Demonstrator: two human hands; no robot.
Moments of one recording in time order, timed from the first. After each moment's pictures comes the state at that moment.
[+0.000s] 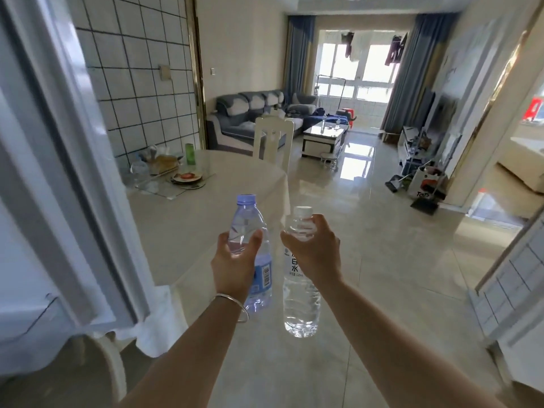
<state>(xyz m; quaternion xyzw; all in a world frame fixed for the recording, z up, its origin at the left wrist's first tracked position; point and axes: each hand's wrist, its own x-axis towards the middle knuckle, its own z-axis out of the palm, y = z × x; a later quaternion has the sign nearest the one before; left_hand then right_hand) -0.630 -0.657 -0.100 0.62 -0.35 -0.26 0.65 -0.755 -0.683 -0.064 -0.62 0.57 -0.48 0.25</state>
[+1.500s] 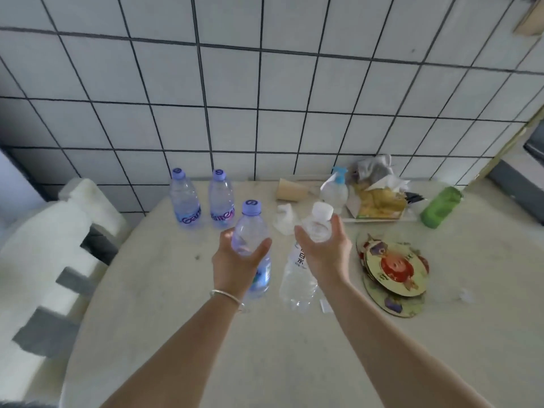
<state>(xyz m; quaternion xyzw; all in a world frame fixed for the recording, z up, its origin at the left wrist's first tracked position) -0.054 -1.147 -0.214 0.80 0.04 -0.01 0.59 -0.109 -1.279 -0.163 -0.76 0.26 -0.24 0.54</state>
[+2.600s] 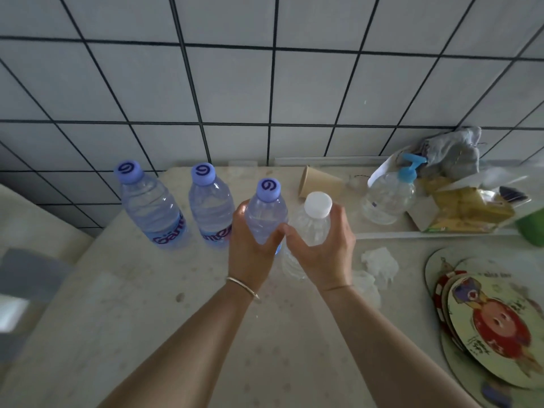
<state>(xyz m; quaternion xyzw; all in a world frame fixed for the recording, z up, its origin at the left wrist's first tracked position) 0.109 -1.211 -0.318 0.78 -0.09 0.08 0.61 0.066 -1.314 -0.293 -0.82 0.15 -0.33 0.45</state>
